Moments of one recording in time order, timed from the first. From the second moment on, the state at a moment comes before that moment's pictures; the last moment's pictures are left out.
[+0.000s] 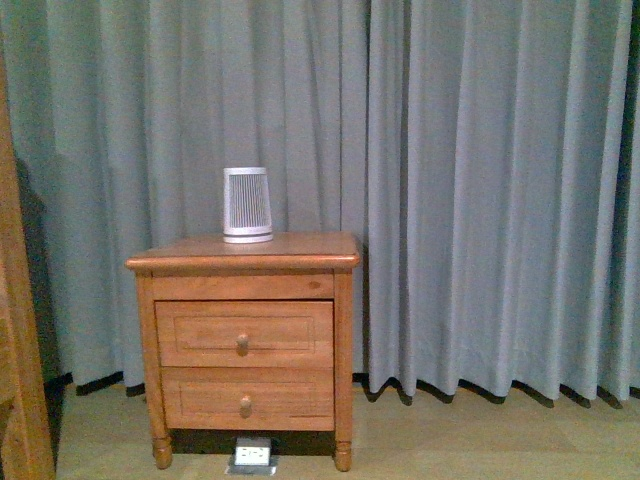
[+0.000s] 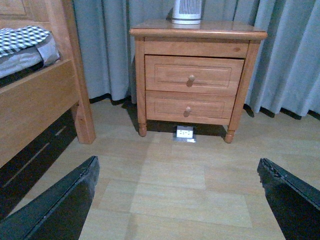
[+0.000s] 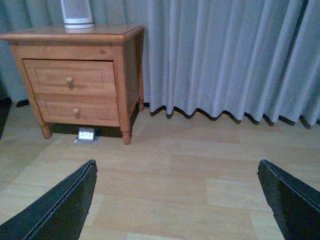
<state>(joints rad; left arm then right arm) 0.00 0.00 0.01 0.00 0.00 0.00 0.00 0.00 0.01 0.00 0.00 0.00</state>
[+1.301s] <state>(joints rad) 0.09 0.32 0.08 0.00 0.20 -0.22 0.00 0.00 0.01 0.00 0.00 0.00</state>
